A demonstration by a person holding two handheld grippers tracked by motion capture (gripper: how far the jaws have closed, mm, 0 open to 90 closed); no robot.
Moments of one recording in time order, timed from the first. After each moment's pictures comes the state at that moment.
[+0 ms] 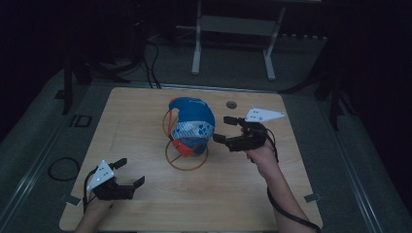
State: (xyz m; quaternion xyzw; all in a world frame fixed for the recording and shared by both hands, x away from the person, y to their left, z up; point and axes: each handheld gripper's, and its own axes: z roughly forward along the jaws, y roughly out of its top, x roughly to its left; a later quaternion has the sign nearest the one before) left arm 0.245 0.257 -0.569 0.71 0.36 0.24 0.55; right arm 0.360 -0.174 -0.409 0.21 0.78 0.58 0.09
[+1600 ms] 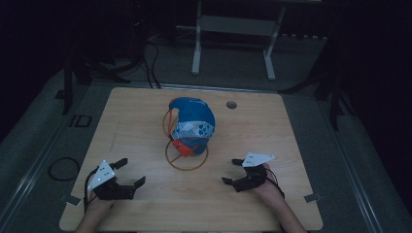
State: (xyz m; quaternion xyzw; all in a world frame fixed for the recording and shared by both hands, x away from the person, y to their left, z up) left arm 0.245 0.255 -0.569 0.72 0.36 0.24 0.55; right arm 0.329 -0.213 -0.557 0.22 0.85 0.46 0.09
